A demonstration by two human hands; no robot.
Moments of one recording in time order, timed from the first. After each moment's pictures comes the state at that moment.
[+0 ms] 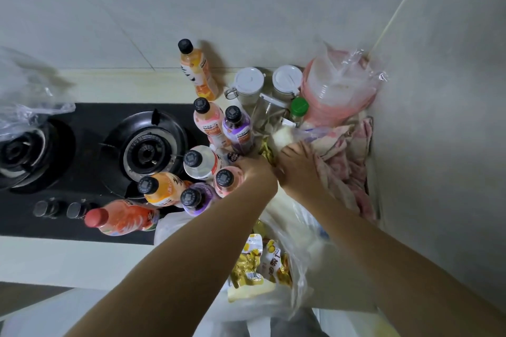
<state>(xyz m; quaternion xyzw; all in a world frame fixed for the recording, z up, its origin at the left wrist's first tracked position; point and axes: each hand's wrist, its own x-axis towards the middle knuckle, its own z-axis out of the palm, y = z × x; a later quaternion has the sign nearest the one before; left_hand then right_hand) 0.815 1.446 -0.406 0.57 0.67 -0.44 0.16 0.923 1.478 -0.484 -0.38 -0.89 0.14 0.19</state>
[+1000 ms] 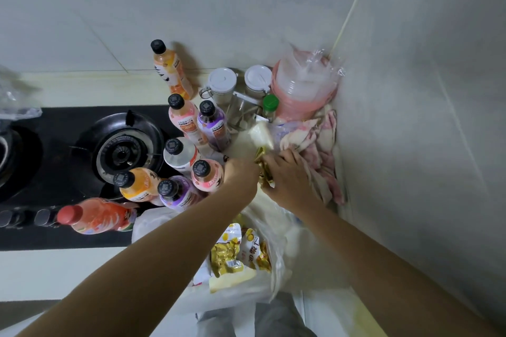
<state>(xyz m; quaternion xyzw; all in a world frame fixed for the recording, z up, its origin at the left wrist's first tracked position) 0.827 1.413 -0.387 0.68 0.67 -0.27 0.08 0.966 1.438 -0.448 -0.42 -0.90 0.12 0.10</state>
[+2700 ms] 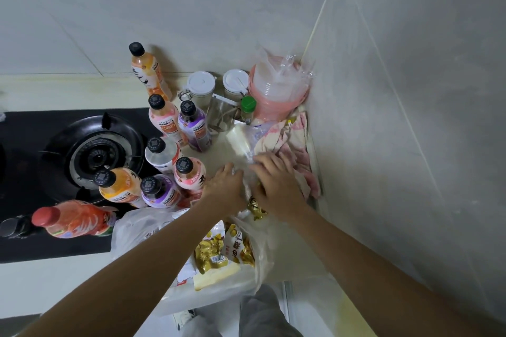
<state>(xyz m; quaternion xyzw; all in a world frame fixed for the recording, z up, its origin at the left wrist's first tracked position) 0.830 1.373 -0.404 0.67 0.69 -0.06 0.27 0.999 1.409 -0.418 -0.41 -0.90 0.10 0.13</state>
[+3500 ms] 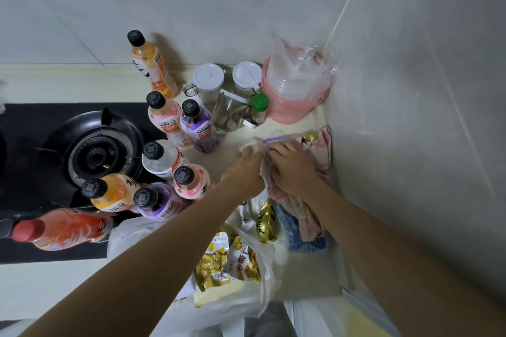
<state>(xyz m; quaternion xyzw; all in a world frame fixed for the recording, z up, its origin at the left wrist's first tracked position) 0.838 1.436 -0.427 0.63 0.71 -0.03 0.33 0.993 1.495 -0.466 -0.41 -0.90 0.13 0.02</state>
